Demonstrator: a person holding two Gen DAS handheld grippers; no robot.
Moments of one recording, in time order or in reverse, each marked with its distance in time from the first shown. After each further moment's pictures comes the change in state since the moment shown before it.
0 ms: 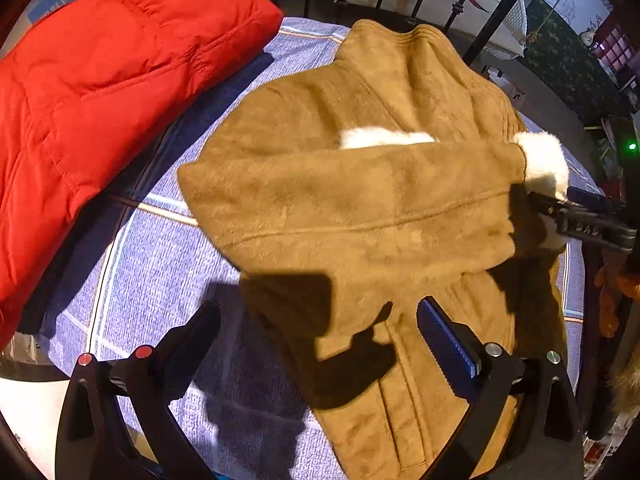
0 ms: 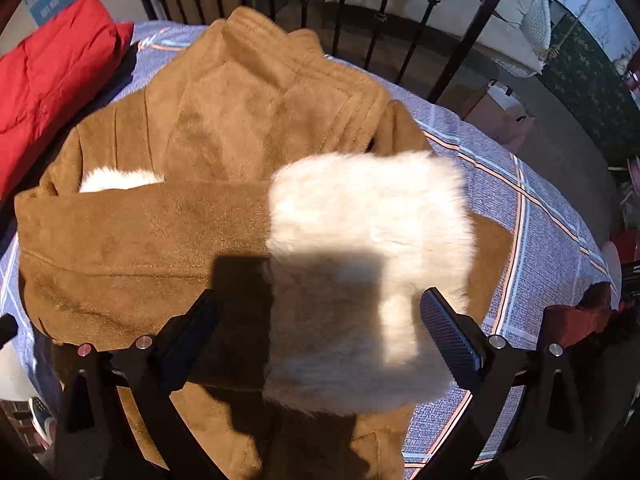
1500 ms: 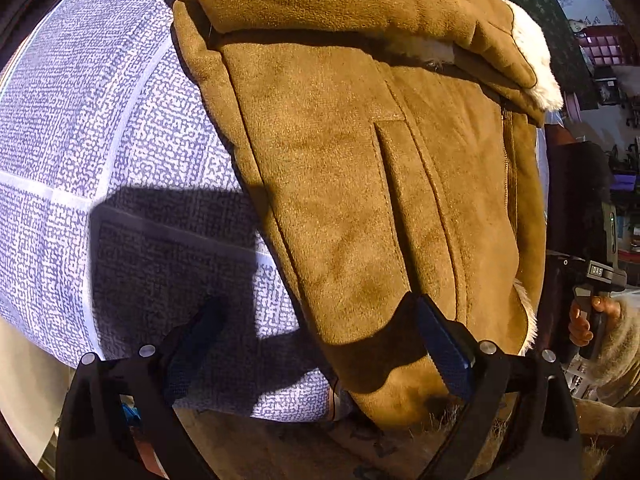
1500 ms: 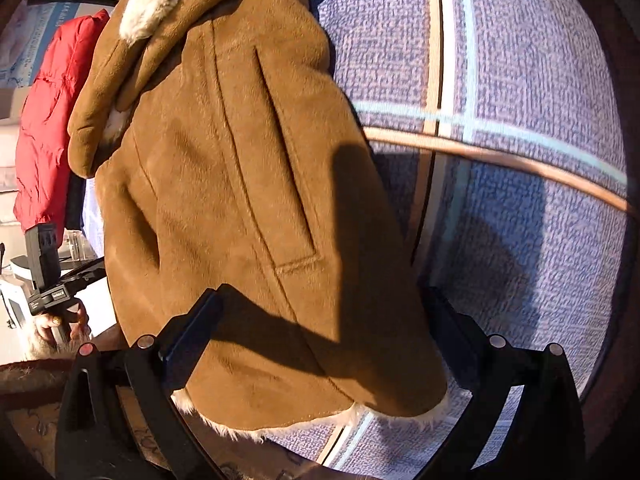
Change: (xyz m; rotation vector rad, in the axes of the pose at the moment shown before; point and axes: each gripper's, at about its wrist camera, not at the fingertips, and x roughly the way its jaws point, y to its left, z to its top) left arm 0.054 0.019 -0.136 -0.049 0.327 -0.318; right arm 0.026 -0.094 -0.228 0.293 0.433 0.476
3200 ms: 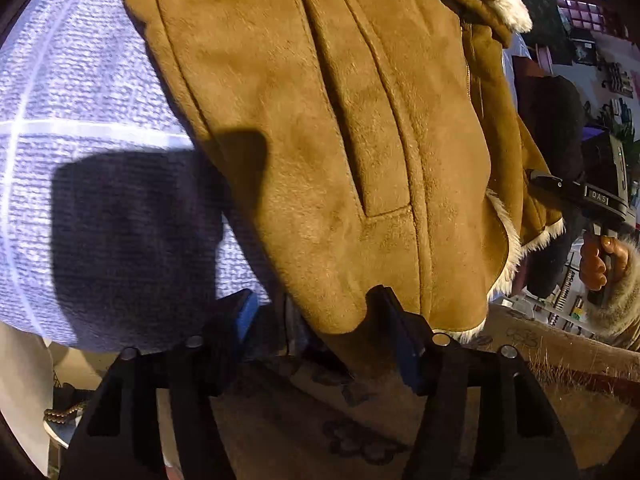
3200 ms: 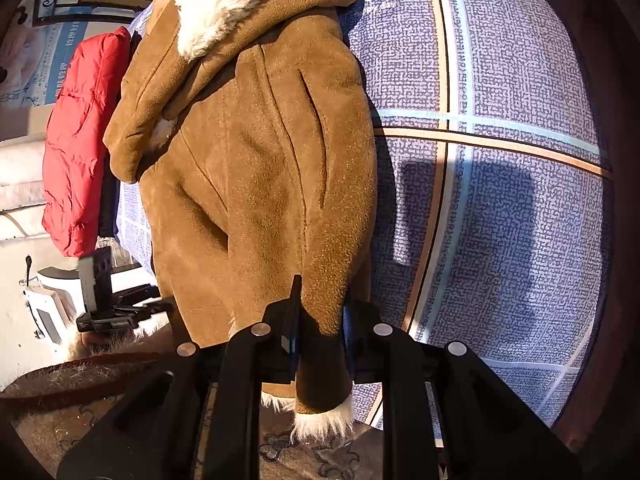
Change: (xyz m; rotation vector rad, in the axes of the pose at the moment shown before) left arm 0.037 -0.041 -0.045 0.071 0.215 -0.151; right arm -0.055 0.014 -0.005 0.055 0.000 0.064
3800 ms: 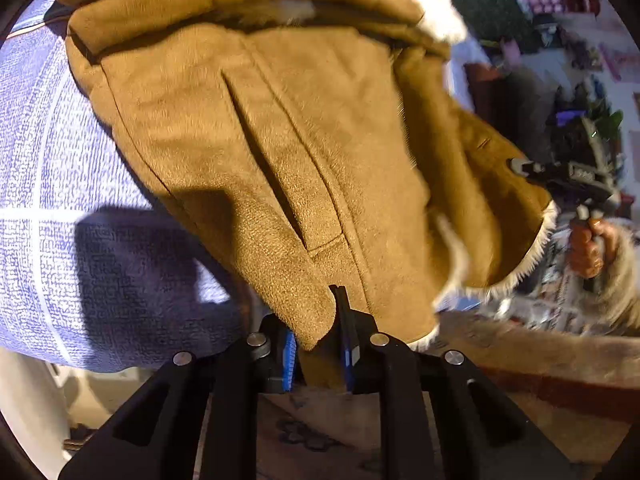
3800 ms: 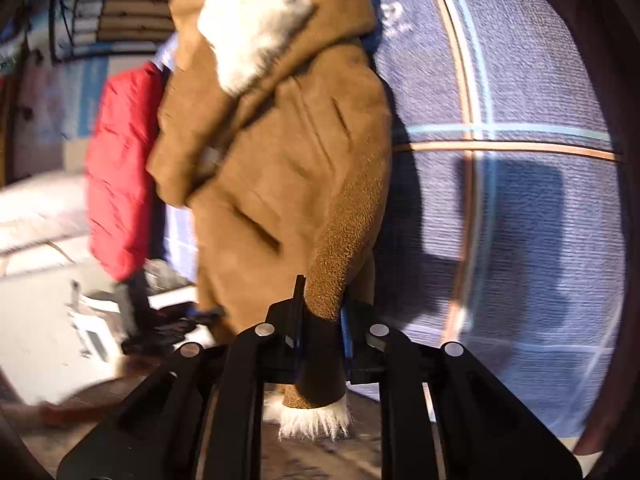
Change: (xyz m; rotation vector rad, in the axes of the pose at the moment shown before) left arm -0.053 -0.037 0.013 0.115 -0.124 -0.054; right arm -0.038 0.008 0.006 0.088 -0.074 0.245
